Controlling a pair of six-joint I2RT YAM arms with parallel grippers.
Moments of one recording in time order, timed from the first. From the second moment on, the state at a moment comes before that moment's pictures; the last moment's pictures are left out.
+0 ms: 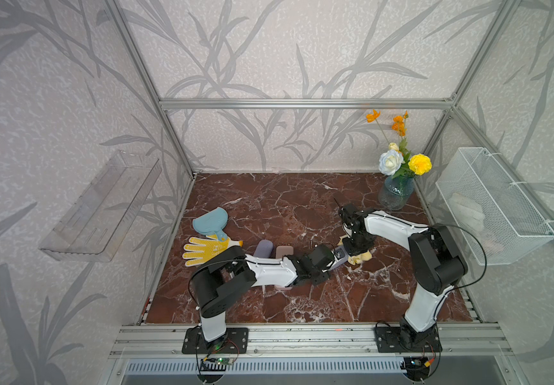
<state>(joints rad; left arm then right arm) -1.00 1.82 0.97 -0.09 -0.08 0.16 0.44 1.76 1.09 -0.91 0.03 0.19</state>
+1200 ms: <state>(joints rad) -0.92 1.88 1.11 -0.30 0.30 -0.01 0.40 1.68 1.03 -0.85 0.04 0.42</state>
